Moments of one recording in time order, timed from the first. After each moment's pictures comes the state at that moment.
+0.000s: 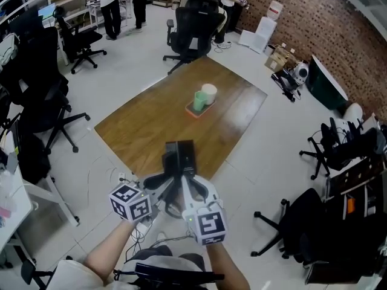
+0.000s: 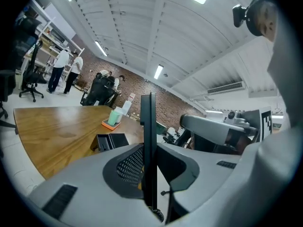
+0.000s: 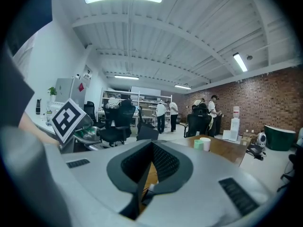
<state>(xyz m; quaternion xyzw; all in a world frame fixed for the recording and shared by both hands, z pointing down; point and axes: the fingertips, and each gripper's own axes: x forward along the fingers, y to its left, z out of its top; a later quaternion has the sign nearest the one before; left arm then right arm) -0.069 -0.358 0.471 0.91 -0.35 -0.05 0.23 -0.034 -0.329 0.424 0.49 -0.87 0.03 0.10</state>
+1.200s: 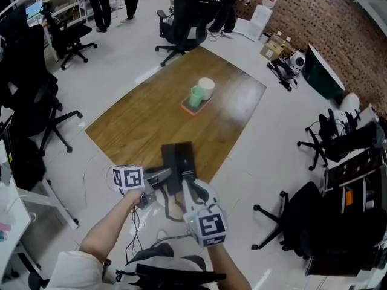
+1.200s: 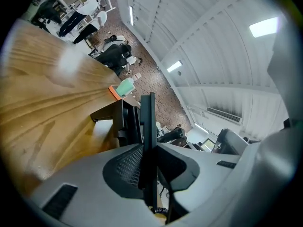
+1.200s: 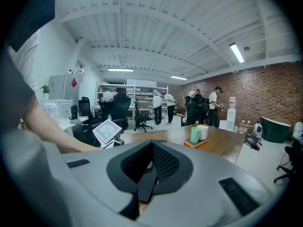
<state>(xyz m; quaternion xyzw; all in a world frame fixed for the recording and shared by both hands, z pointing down) -0.067 -0.456 0.588 0.86 -0.24 -0.07 0.45 -0.026 -0.360 0.470 0.50 -0.85 0.07 0.13</state>
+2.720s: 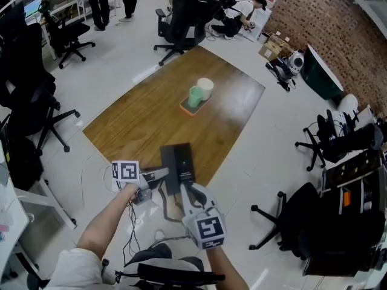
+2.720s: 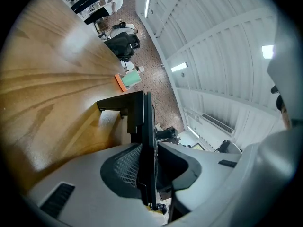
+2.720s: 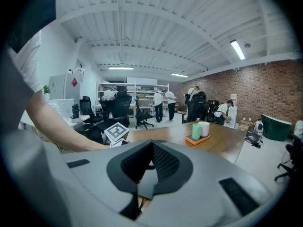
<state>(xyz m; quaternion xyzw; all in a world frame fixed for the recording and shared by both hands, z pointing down) -0.067 -0.471 0.614 0.83 -0.19 -0.08 0.52 -0.029 -0.359 0.479 0.50 -0.85 0.09 0.14</state>
